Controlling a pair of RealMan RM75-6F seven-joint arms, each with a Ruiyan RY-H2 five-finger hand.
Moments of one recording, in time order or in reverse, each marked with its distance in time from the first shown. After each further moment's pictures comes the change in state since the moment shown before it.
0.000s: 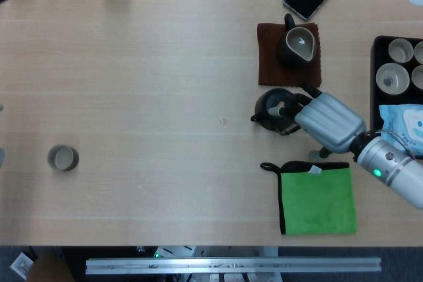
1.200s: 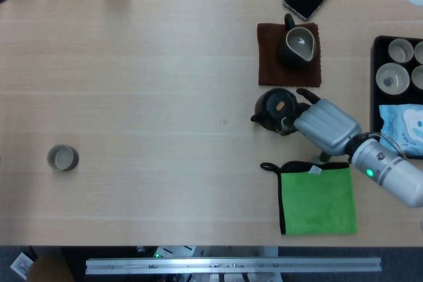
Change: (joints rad) left arm 0.018 0.003 0.013 0.005 0.001 0.015 -0.016; right arm 0.010 -0.057 0.005 0.048 0.111 -0.085 -0.094
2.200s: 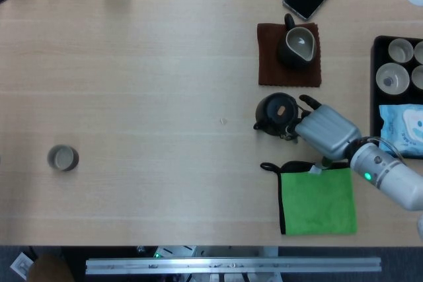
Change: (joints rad) left arm -0.002 -0.001 0.001 0.007 -0.005 -0.011 -0.006; right arm 0.013 -0.025 -0.026 0.004 0.074 0.000 -0.070
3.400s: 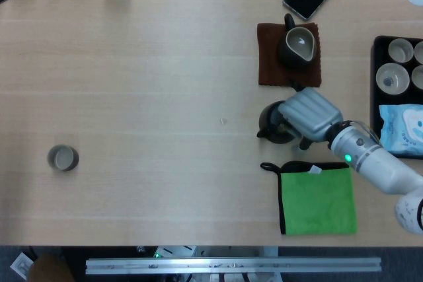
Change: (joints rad) left arm 0.005 0.006 -0.001 0.005 -0.021 -0.008 -0.002; right arm 0.045 -0.075 0.095 0.069 0.068 -0.009 0.102
